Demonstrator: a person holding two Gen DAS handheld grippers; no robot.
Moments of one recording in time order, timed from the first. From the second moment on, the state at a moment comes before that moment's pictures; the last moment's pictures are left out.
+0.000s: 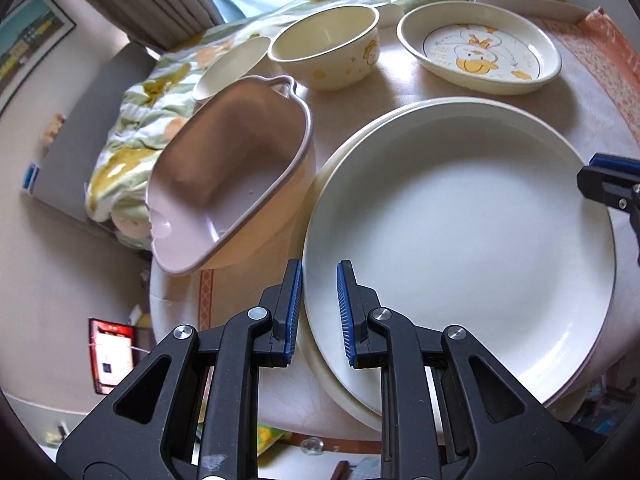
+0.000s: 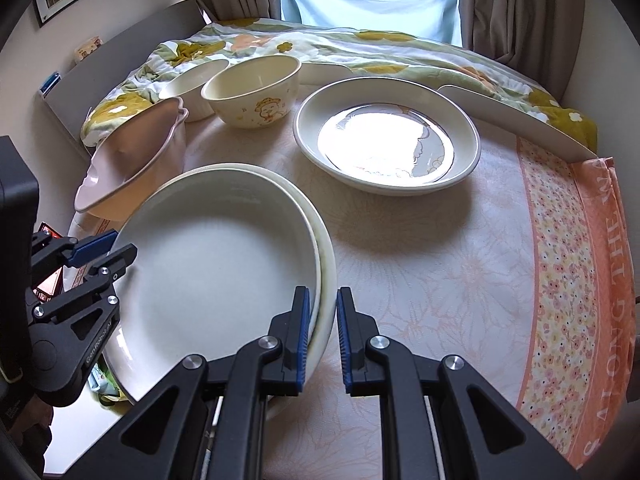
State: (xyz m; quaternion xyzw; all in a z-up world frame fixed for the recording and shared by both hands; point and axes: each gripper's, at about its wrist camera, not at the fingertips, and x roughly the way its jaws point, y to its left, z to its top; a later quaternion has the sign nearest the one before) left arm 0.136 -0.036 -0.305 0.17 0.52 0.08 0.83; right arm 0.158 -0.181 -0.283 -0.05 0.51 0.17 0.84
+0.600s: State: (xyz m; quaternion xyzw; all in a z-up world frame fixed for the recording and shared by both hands) left arm 0.138 -0.013 -0.237 0.08 0.50 0.03 0.86; right arm 0.160 -0.194 -0.236 0.00 0.48 0.18 0.86
